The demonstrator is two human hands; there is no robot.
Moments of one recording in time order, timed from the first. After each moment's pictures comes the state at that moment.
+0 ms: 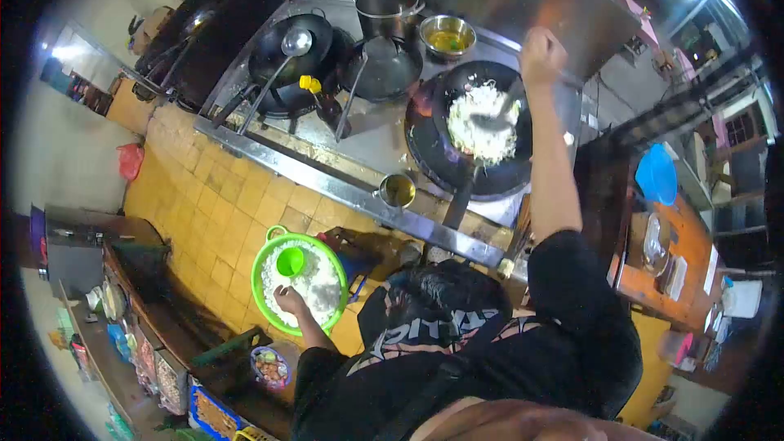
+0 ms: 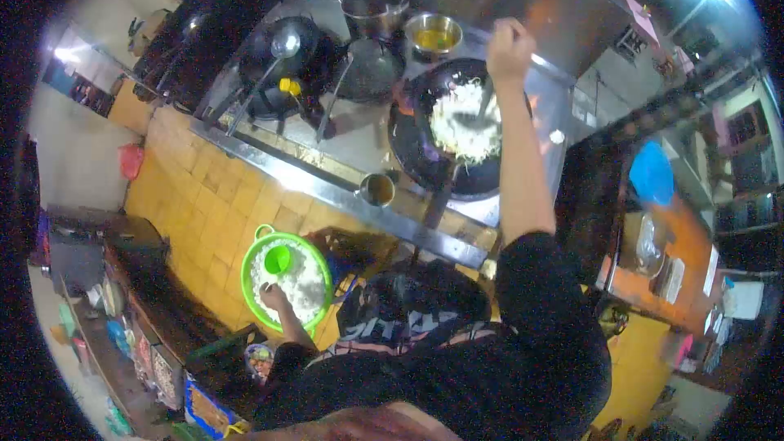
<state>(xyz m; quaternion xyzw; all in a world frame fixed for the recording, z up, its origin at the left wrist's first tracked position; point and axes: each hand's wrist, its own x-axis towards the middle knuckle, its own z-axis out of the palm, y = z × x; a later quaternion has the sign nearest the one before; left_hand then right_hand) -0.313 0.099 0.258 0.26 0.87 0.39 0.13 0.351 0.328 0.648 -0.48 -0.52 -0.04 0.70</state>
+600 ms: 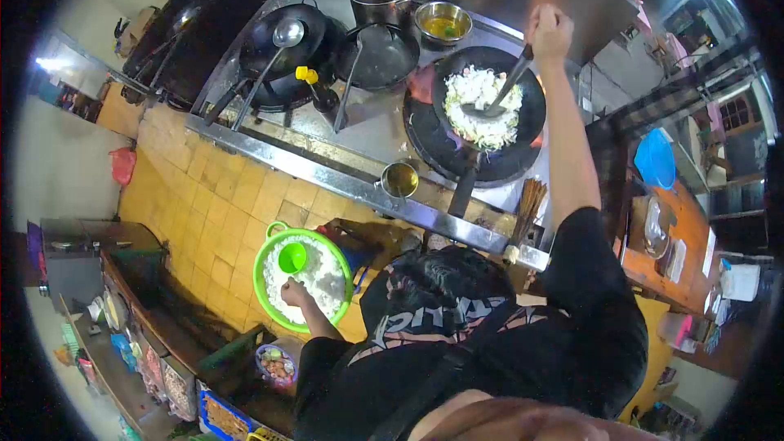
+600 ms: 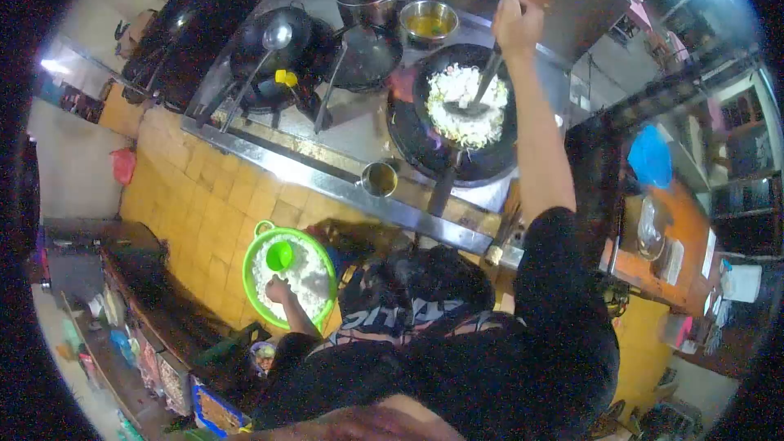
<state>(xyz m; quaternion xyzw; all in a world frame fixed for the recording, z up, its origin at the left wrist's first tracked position) -0.292 0.116 0.289 0.14 0.89 0.37 0.23 0.339 0.317 0.664 -0.54 -0.44 0.12 0.71</state>
